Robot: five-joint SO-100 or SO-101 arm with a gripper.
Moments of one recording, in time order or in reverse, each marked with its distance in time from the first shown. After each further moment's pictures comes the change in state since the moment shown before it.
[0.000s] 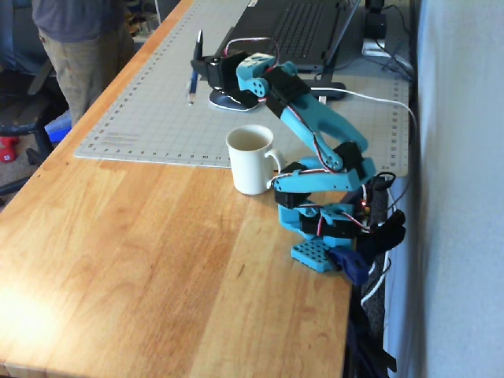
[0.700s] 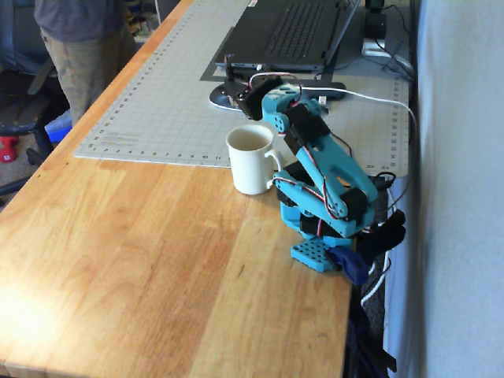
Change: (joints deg) arm 8.3 29.5 26.1 0.0 -19.2
